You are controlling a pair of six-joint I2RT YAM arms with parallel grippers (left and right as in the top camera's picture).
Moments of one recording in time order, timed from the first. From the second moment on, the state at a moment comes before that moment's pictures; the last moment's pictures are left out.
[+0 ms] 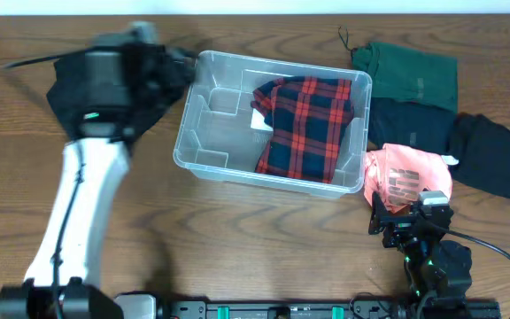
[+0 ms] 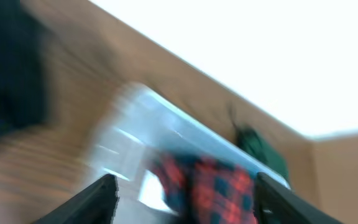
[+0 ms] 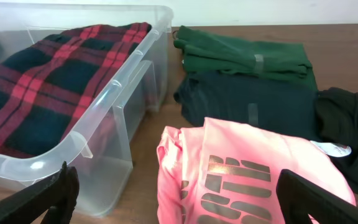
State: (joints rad) left arm 0.04 1.46 1.26 -0.39 0.38 -0.63; right arm 0.09 0.01 0.12 -0.42 -0.01 0.10
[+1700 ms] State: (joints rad) left arm 0.62 2.16 1.27 -0.21 0.84 -0.34; right arm 0.09 0.01 0.12 -0.42 -0.01 0.10
